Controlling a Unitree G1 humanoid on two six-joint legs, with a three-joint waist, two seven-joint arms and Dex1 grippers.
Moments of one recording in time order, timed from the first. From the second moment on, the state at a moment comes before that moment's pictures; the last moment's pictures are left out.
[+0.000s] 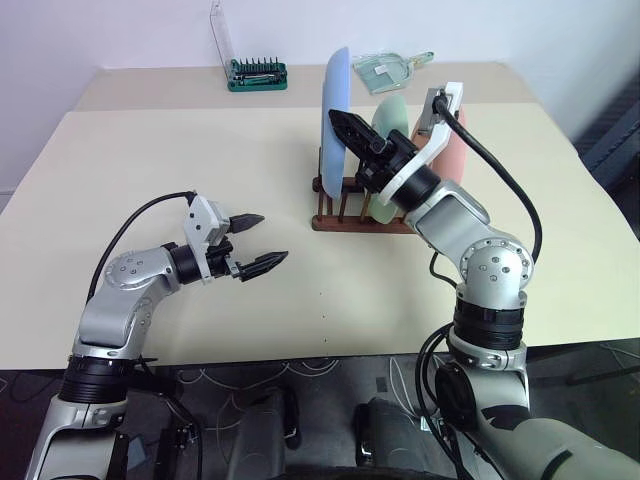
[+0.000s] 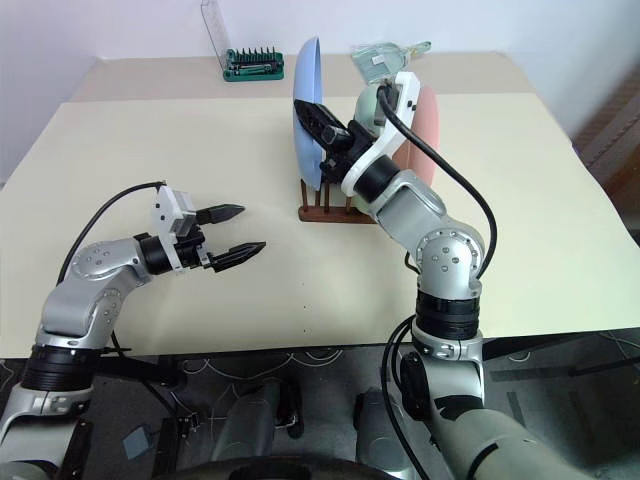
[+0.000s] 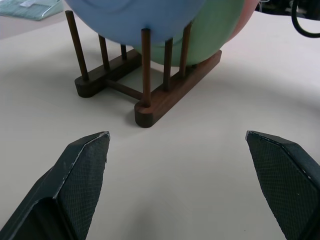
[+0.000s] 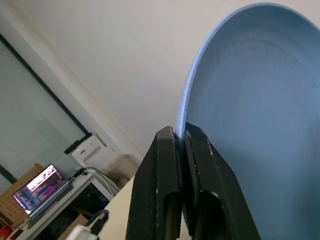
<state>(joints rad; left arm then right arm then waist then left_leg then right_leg) -0.33 0.59 0.03 -0.10 -0.43 0.35 -0.93 -0.71 -0.08 -0.18 -0.21 1.03 0.80 0.09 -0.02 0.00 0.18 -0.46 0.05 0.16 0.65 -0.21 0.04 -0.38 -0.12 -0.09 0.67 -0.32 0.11</state>
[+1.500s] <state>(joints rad) -0.32 0.64 0.10 0.03 -0.41 0.30 -0.93 -0.19 -0.85 -0.55 -0.47 0.80 0.68 0.63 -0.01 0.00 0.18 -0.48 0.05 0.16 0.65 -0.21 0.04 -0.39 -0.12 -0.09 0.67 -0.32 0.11</state>
